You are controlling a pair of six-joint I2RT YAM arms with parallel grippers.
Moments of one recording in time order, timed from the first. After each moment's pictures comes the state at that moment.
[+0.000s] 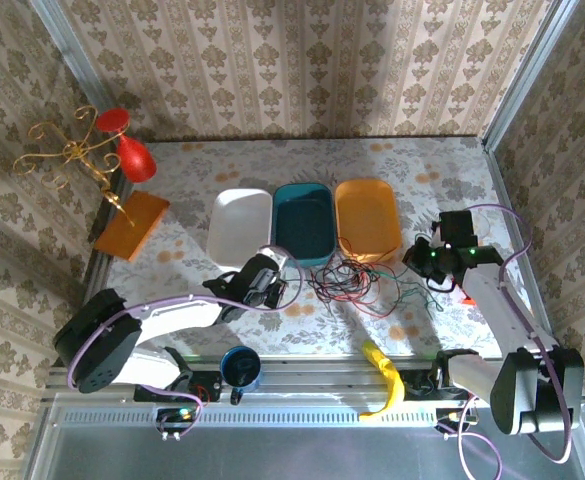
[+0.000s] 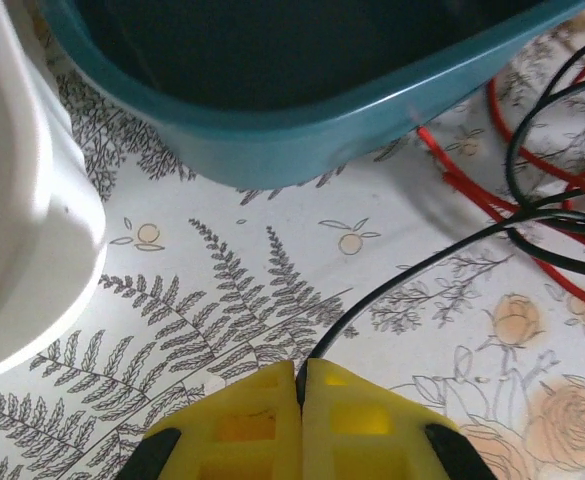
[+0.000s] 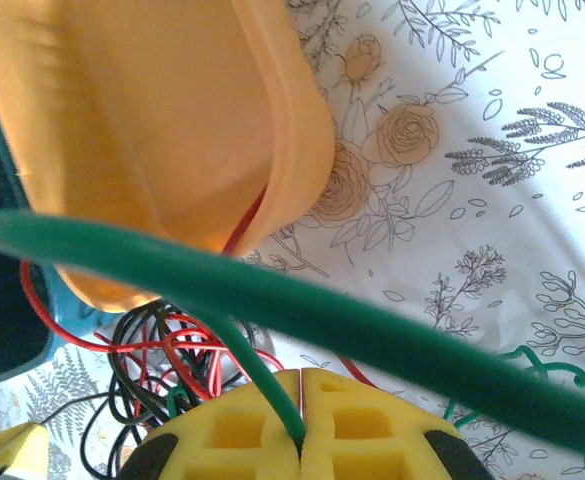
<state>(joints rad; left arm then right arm) -0.92 1.33 0.55 -0.05 -0.17 -0.32 -0.01 1.12 0.74 -0.67 -0.30 0.62</state>
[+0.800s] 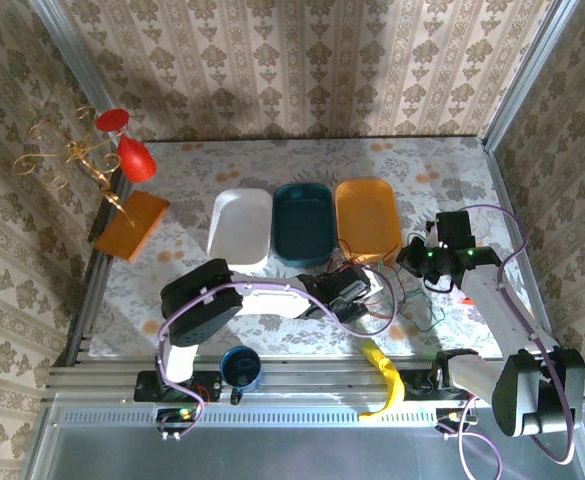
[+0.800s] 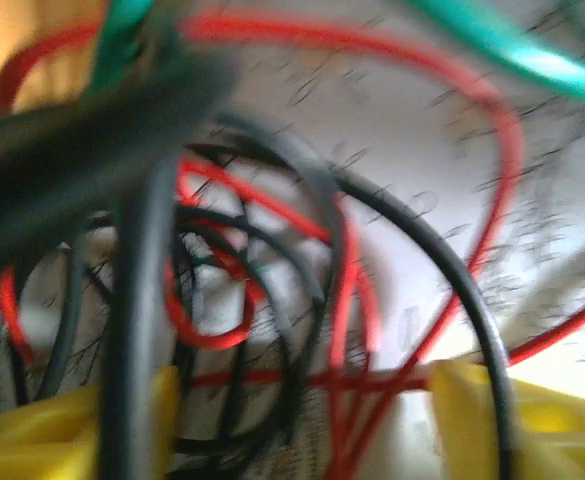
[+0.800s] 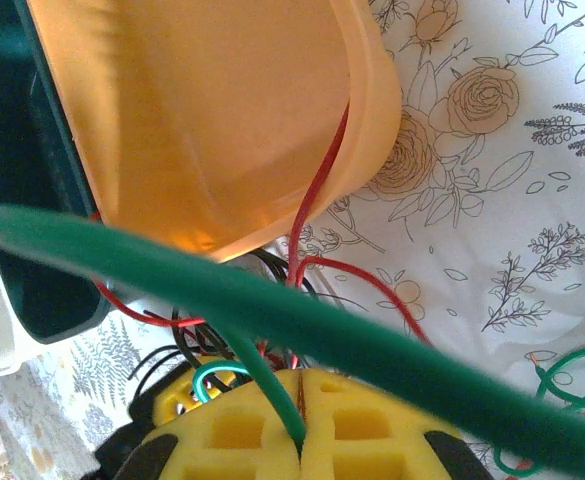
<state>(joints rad) -1.23 1.94 1.12 -0.10 -0.20 0.00 0.02 1.10 0.74 -0.64 -0.37 0.65</state>
